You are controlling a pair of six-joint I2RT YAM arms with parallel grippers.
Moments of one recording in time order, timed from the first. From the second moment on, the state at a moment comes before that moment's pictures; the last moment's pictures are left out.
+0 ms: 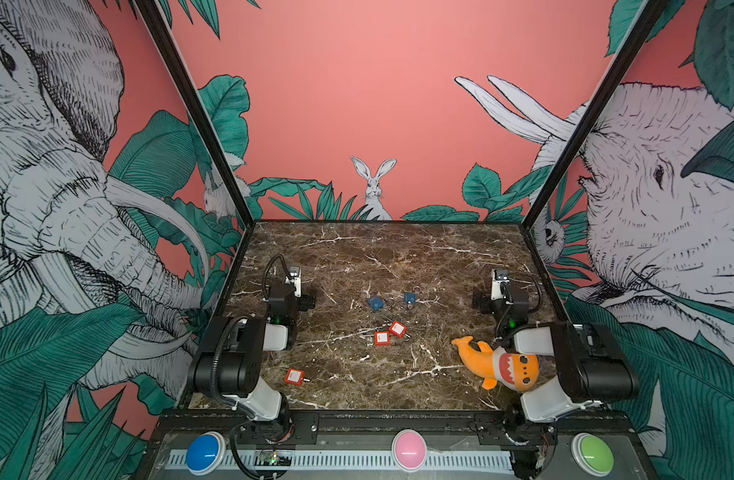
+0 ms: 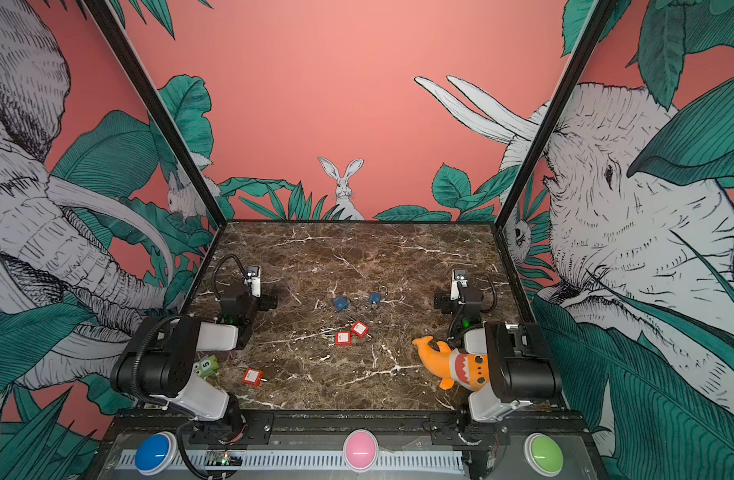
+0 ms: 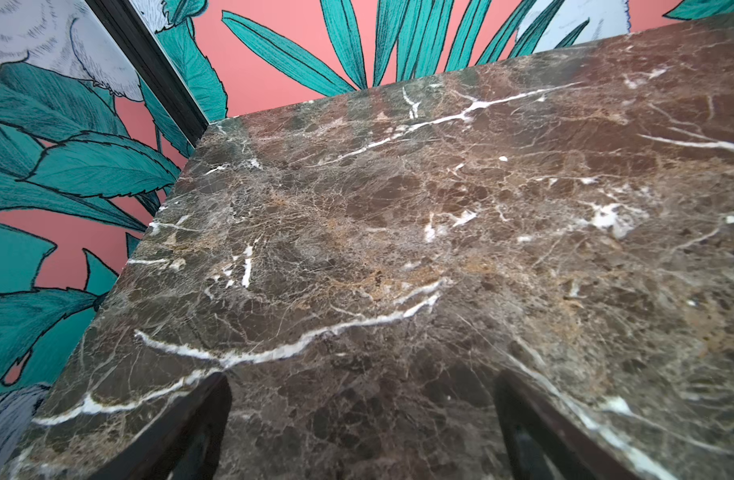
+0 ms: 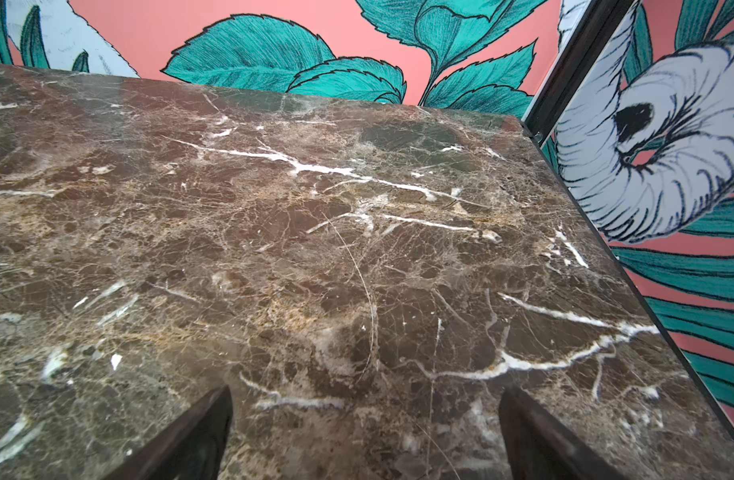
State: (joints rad) left arm -0.06 1.57 0.40 0.78 -0.10 0.16; right arm 0.01 1.55 0.38 0.77 0.03 -0.08
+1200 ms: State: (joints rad) left arm -0.06 1.55 0.41 0.74 -0.11 0.16; right arm 0.01 1.53 0.37 0.77 0.06 -0.07
